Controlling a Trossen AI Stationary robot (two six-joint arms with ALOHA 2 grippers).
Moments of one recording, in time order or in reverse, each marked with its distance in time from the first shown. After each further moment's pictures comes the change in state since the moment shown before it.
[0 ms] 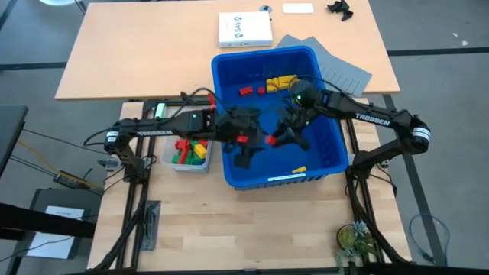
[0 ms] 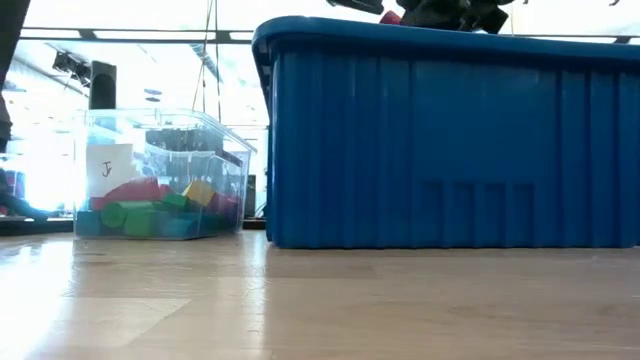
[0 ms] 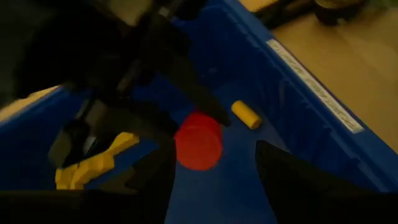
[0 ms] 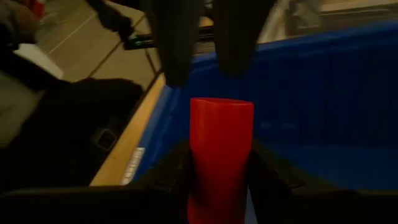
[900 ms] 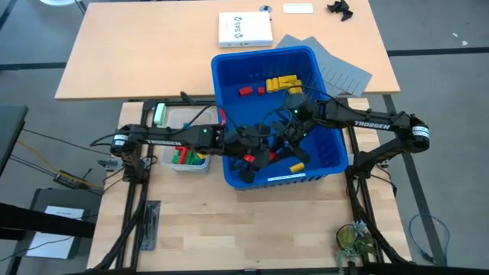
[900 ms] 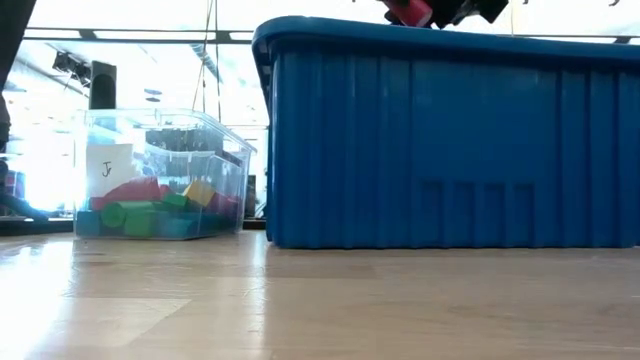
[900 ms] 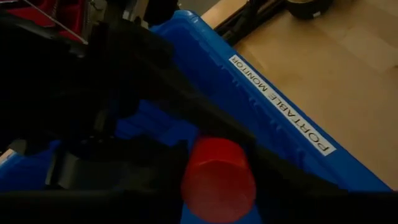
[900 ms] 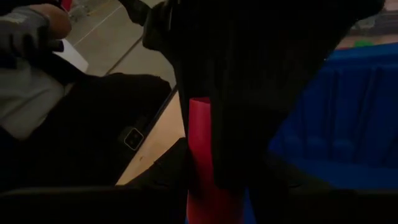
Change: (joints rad) left arm -0.093 0.078 0.001 0.073 -0.033 0.121; right arm 0.156 -0.001 0.001 0.062 0.026 0.096
